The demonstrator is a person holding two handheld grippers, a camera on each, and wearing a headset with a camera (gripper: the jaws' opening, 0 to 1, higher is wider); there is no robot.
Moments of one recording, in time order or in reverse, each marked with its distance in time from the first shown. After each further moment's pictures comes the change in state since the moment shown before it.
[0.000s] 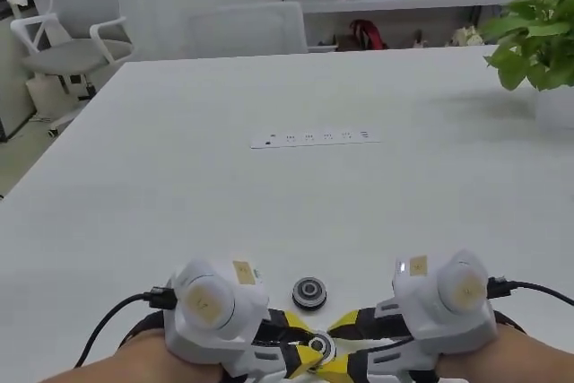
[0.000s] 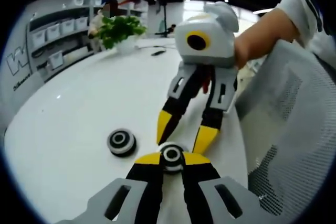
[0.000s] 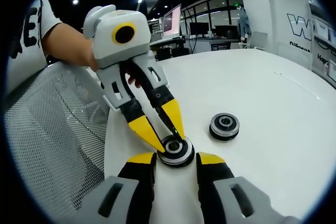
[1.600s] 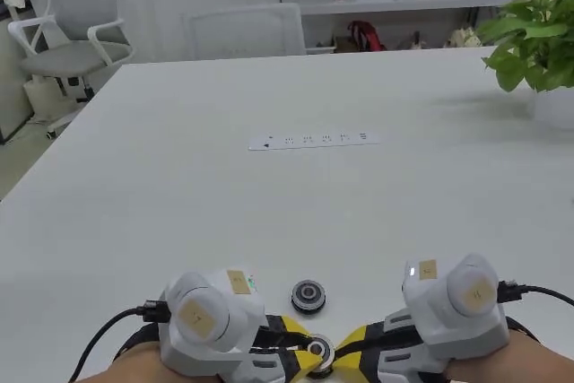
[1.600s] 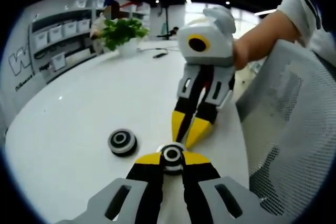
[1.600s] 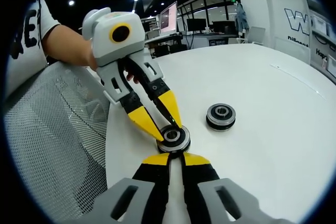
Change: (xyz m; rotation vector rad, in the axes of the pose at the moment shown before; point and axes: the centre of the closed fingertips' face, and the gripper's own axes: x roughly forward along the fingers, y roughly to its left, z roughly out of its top) left arm 0.000 0.000 0.000 0.005 -0.023 0.020; right arm -0.010 -0.001 -0.013 0.011 0.035 0.003
